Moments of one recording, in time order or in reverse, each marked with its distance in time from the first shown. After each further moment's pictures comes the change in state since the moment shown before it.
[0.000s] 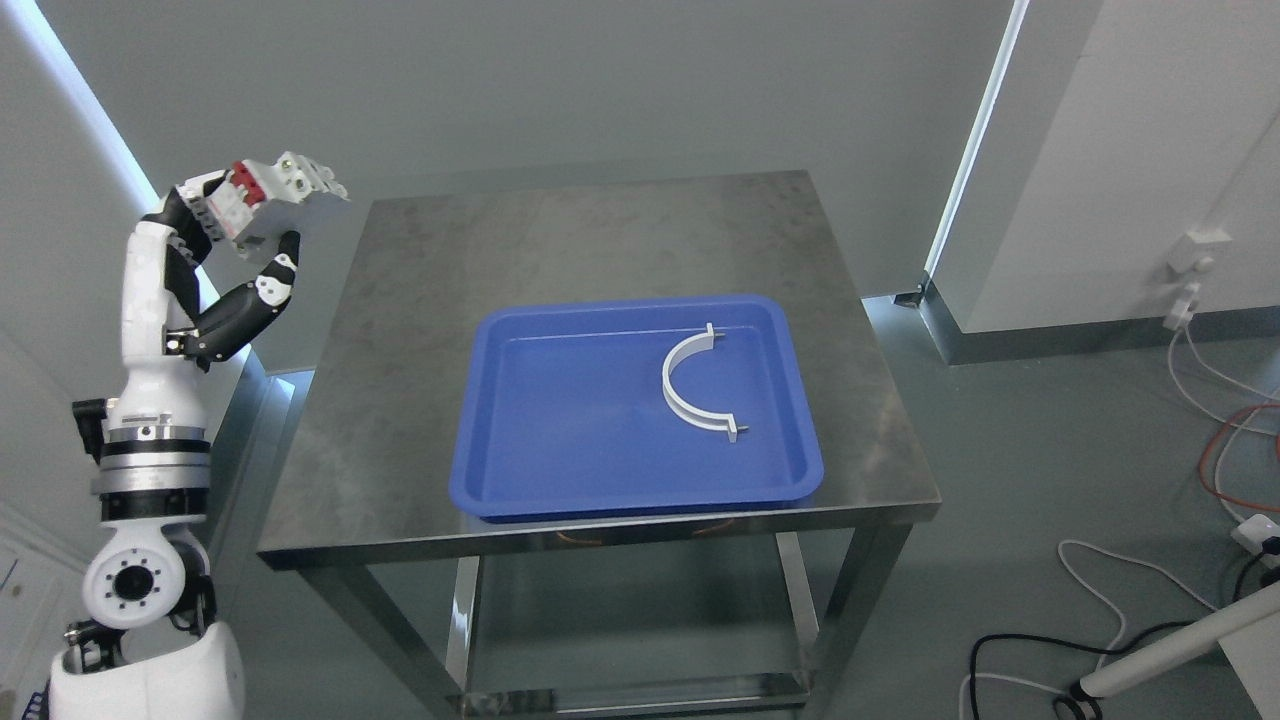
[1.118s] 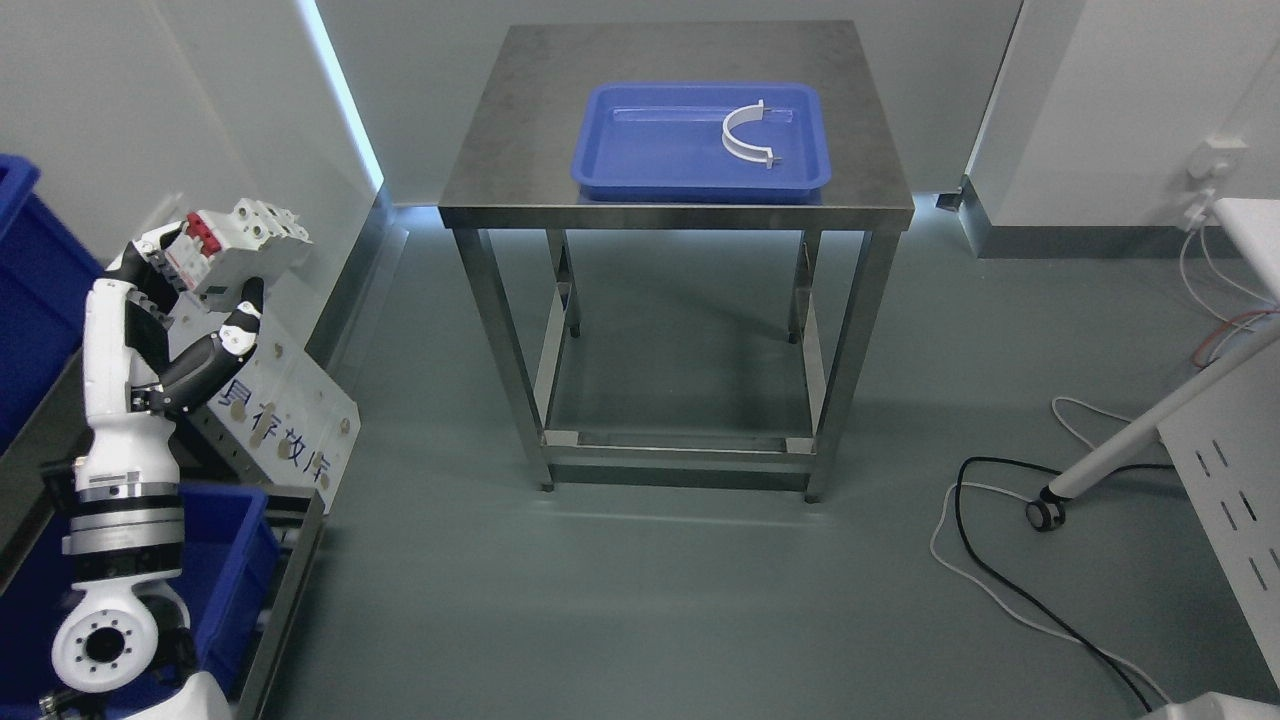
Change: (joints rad) left arm 0.054 -0.043 0.087 -0.046 0.034 -0.022 -0.081; right arm 0.000 0.000 0.000 0.000 0.000 -0.016 -0.007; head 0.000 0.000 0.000
